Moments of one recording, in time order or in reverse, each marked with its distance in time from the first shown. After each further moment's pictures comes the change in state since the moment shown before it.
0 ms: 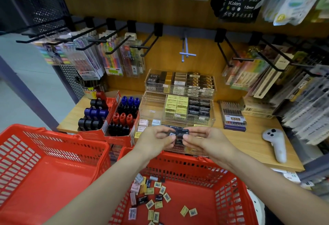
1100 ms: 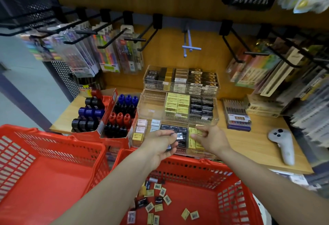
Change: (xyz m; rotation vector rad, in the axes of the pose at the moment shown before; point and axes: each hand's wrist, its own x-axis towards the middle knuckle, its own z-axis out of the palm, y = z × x) left_hand 0.032 -0.009 0.018 -0.295 0.141 -0.330; right_hand 0.075 0.033 -0.035 -1.038 0.335 -0.118
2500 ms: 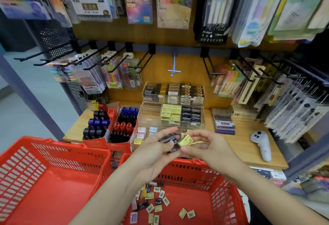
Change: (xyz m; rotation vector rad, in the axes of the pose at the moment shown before) left_hand -0.120 0.019 0.006 -0.253 -0.359 0.114; right_hand -0.151 -0.065 -0.092 0.704 -0.178 -0.171
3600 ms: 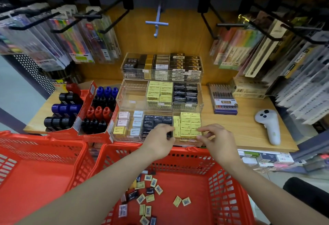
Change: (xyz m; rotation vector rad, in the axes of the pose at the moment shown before) left_hand 0.132 -0.059 -0.040 1.455 0.047 0.098; right_hand 0.088 0.167 -0.044 -0.594 0.354 -0.081
